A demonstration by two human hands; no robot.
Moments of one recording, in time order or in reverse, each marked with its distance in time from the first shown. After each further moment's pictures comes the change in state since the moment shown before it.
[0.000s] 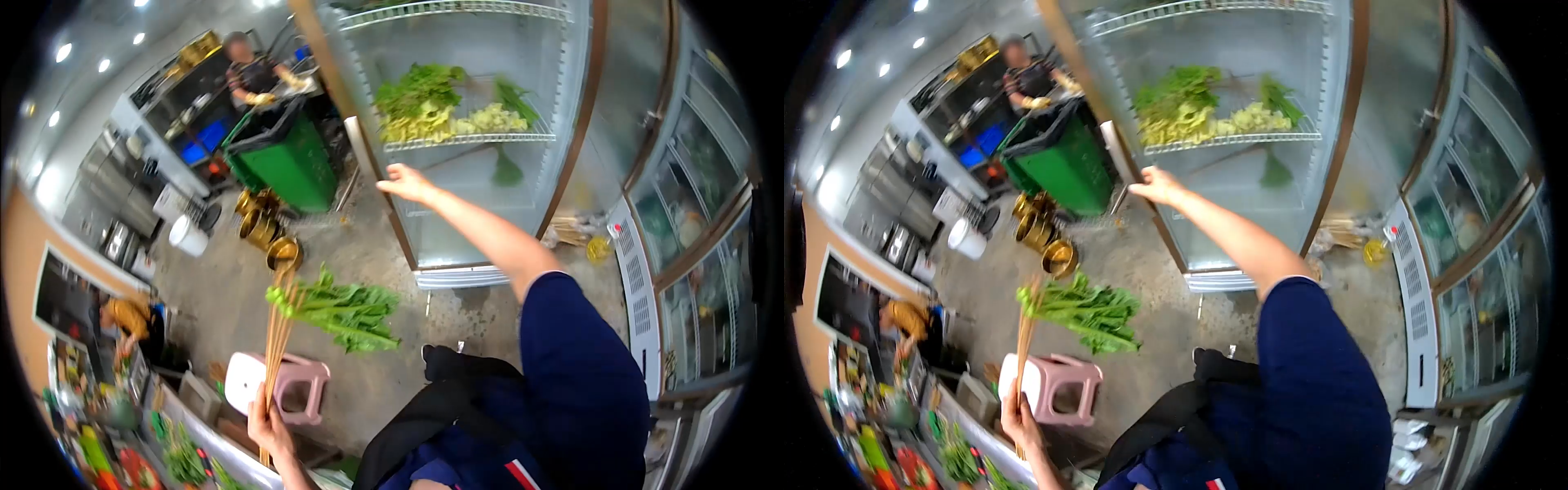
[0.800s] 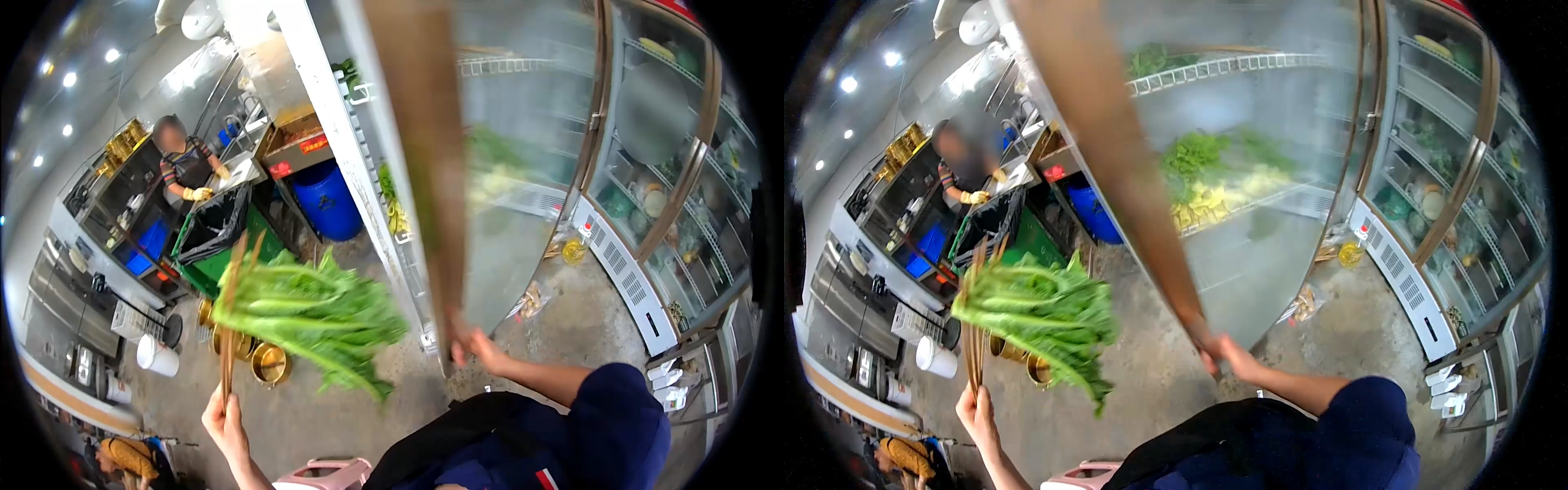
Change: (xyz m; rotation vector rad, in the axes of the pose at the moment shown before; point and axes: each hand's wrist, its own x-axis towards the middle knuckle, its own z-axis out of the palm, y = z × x) left_hand 0.402 -0.058 0.098 -0.562 -0.377 0.075; right_hand -0.133 -0.013 0.085 0.643 0.046 0.089
